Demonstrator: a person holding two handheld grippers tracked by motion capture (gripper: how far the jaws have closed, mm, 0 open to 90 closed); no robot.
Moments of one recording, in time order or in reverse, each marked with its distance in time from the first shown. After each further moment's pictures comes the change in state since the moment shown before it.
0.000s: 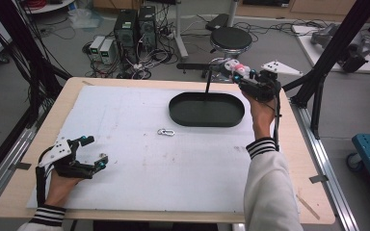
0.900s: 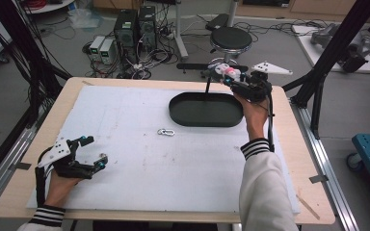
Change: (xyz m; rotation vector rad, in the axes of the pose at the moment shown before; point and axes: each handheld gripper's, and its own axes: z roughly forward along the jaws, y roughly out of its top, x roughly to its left) left arm 0.000 0.000 -0.001 -0.006 -0.003 -0.001; right arm 0.012 -0.005 0.015 0.049 0.075 0.024
